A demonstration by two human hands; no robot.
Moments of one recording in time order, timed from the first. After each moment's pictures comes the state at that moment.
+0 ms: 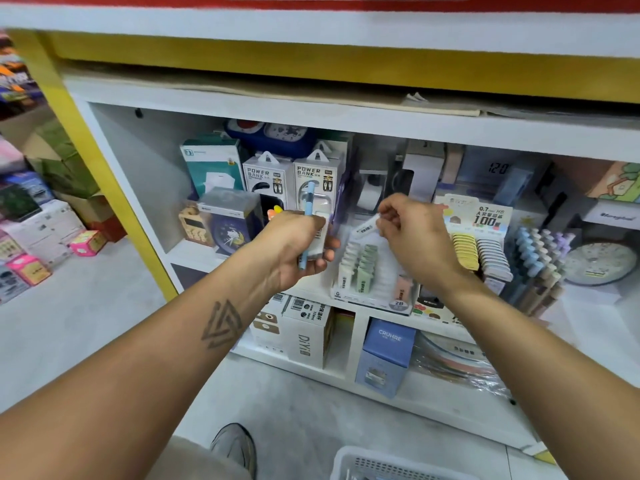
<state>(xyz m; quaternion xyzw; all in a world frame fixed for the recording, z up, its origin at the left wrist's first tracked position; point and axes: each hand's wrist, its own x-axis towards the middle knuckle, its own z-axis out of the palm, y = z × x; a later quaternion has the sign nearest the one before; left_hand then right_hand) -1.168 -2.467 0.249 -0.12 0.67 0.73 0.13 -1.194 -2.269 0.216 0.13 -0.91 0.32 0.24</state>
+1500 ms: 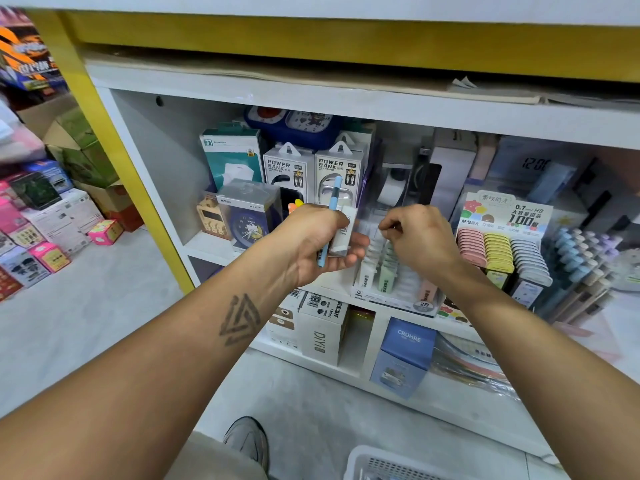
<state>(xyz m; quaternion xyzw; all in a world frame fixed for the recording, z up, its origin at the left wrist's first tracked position) -1.165 -2.473 0.257 -0.11 0.65 0.74 0.17 -1.212 -2.294 0.206 0.09 -0.96 0.21 0.15</state>
